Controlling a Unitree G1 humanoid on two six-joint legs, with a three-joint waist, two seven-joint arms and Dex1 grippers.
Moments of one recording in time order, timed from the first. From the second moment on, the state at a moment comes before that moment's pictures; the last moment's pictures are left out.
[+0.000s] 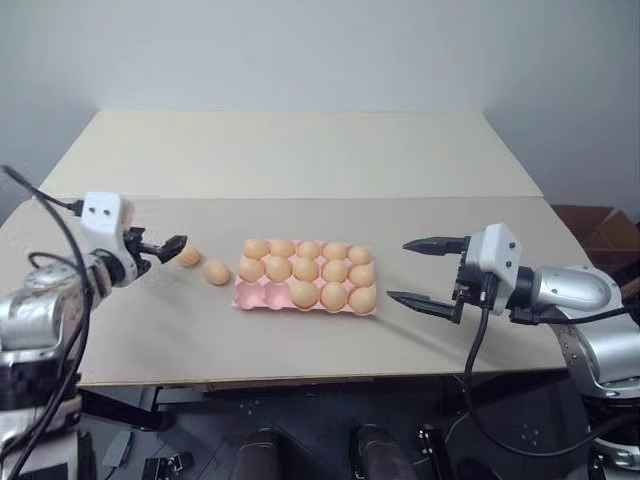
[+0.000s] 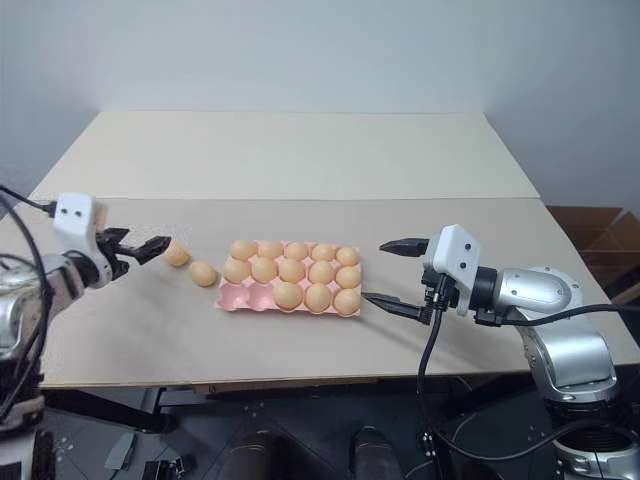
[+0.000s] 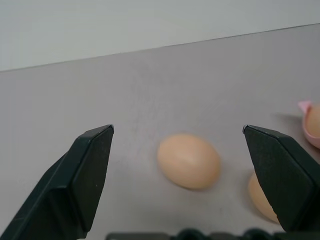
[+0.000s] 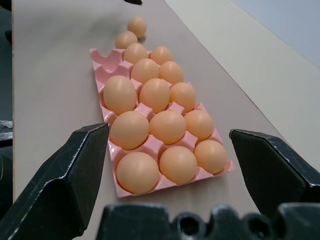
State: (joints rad) left arm -0.47 0.75 0.25 0.06 -0.43 0.83 -0.41; right arm -0.29 -0.75 -0.10 -0.38 0.42 0.35 1.03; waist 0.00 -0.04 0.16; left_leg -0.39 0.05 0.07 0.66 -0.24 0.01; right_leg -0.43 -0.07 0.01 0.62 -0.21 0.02
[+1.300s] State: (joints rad) left arm -0.41 0.79 0.18 -0.04 -0.51 0.45 -1.08; right arm -0.28 -0.70 -0.09 -0.41 0.43 0.36 0.92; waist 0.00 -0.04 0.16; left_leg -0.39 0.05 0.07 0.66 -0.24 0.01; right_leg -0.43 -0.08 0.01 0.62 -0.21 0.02
